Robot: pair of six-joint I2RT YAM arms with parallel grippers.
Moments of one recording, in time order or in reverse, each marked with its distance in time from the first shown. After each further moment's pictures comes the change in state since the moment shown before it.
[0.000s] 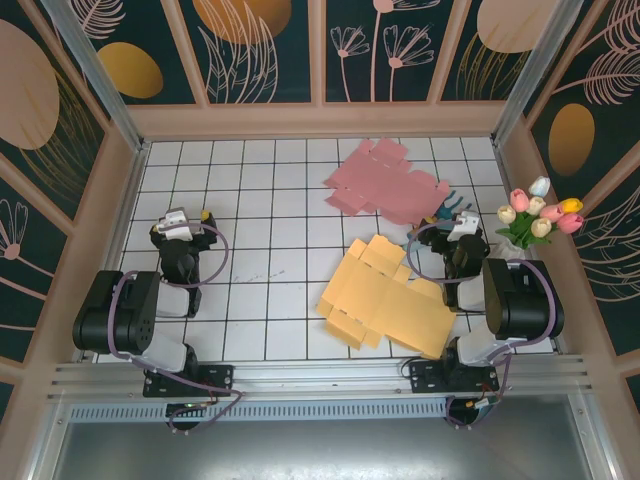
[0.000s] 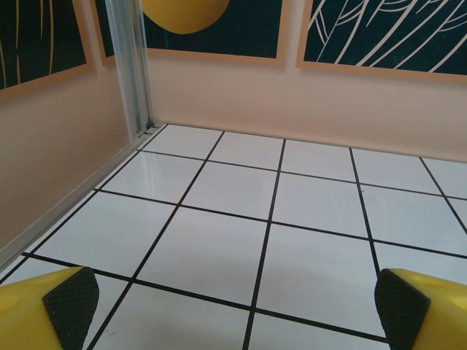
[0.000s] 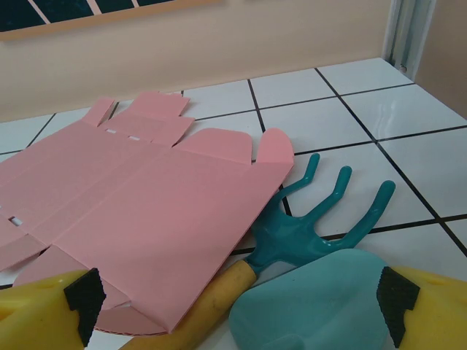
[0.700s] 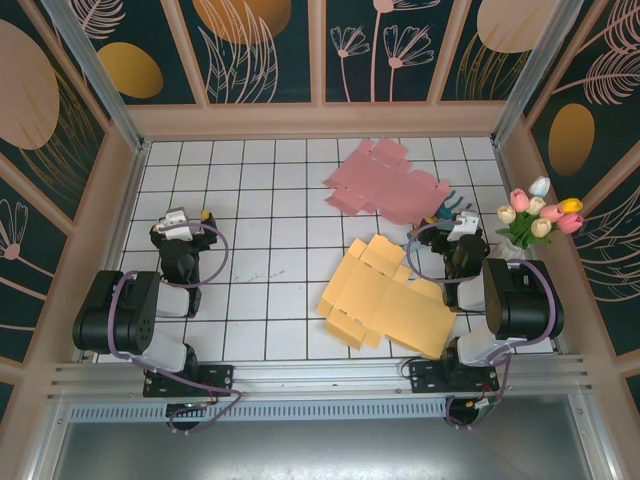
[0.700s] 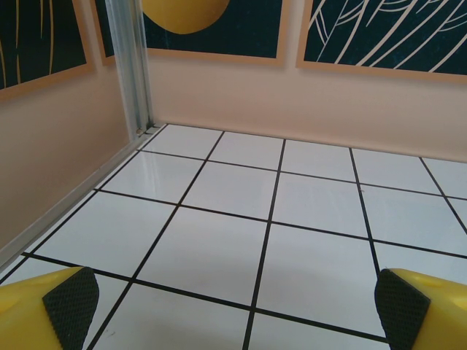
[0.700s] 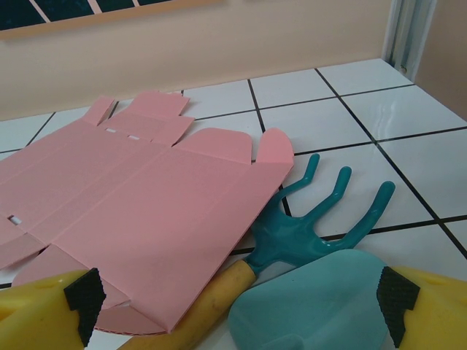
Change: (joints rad) left arm 0.000 0.000 0.000 0.000 0.000 0.000; right arm 0.000 0.000 0.000 0.000 0.000 -0.004
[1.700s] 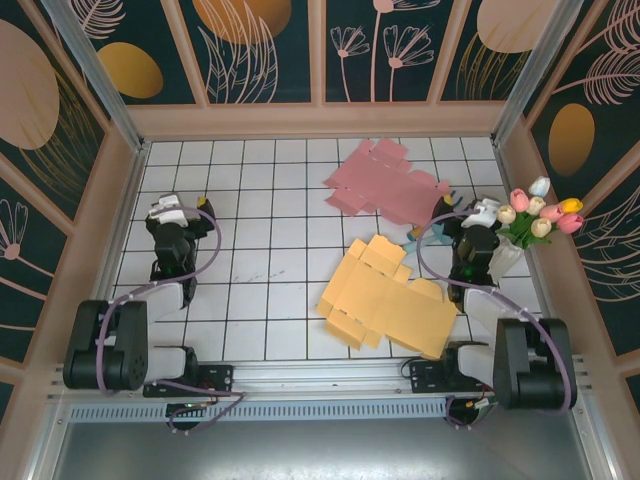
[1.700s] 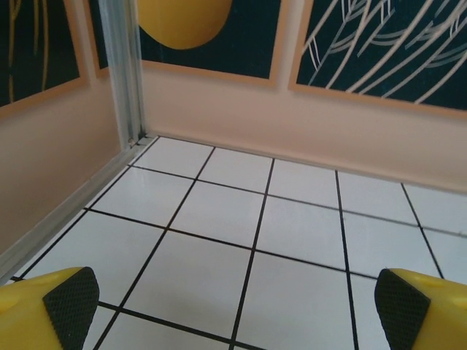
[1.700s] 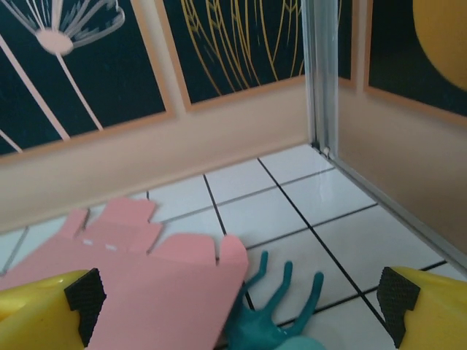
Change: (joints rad) left arm 0.000 -0.235 0.132 -0.392 0.004 -0.089; right arm 0.053 -0.415 0.096 -0.367 0.252 0.089
